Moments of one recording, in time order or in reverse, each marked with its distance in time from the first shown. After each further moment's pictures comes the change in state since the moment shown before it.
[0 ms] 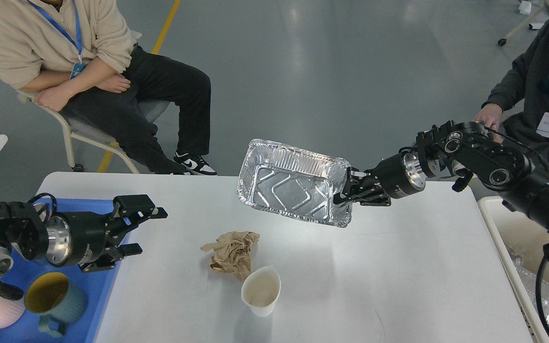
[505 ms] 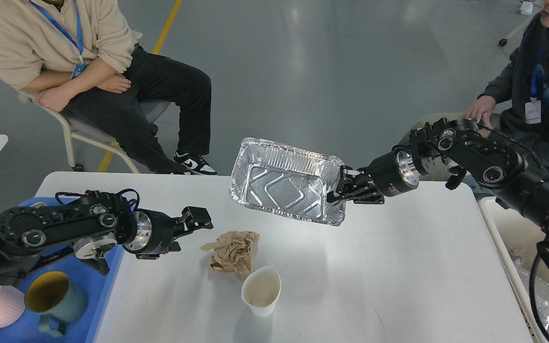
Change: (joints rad) left arm -0.292 -0.502 0.427 0.487 0.065 0.029 -0.008; right arm 0.010 0.020 0.001 0.000 0.000 0.000 0.000
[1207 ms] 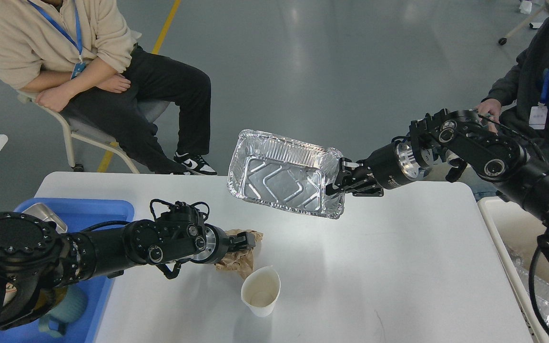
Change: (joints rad) left arm -0.019 -0.426 0.238 0.438 0.067 -0.033 -0.053; right arm 0.029 -0.001 0.001 0.000 0.000 0.000 0.000
